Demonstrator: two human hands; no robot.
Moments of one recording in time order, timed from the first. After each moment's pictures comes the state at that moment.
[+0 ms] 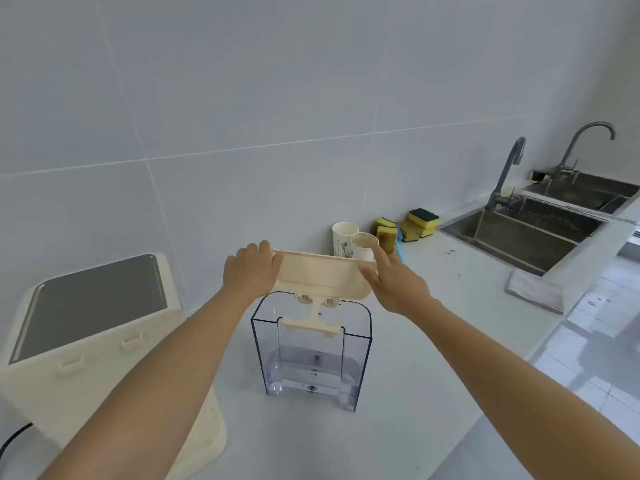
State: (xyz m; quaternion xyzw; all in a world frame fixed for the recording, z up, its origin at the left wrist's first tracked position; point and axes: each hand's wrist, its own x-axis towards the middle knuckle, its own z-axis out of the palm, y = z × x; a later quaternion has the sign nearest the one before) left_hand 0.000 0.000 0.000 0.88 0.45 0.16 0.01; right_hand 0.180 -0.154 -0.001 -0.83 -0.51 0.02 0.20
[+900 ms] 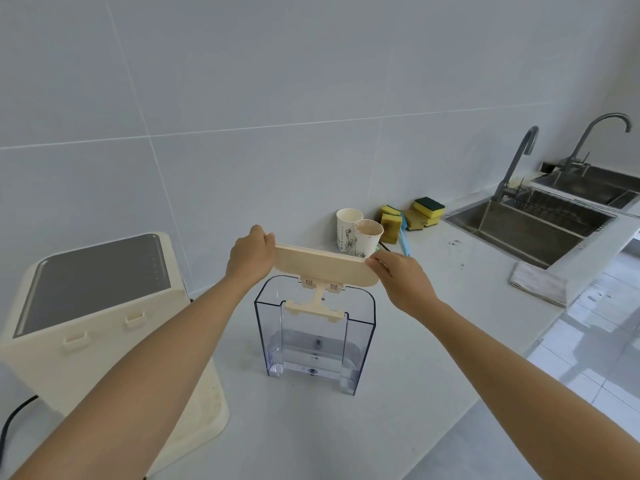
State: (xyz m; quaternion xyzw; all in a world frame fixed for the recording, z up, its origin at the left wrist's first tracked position) left_hand -0.006 -0.002 -0.003 0.79 0.48 0.27 0.26; right_hand 0.175 -0.163 -0.014 -0.79 -0.55 0.00 0.26
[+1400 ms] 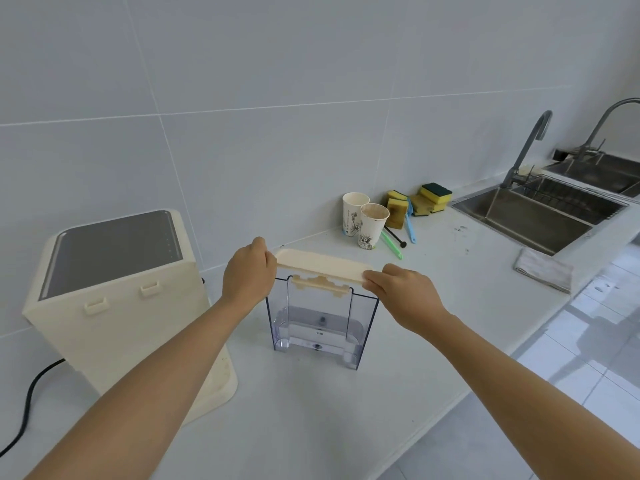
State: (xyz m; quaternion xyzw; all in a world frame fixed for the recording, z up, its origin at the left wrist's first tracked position) left_hand -0.041 -0.044 -0.040 0.83 0.45 0.30 0.14; right_hand 0.148 -0.202 -0.035 -0.76 -0.64 -0.11 0.08
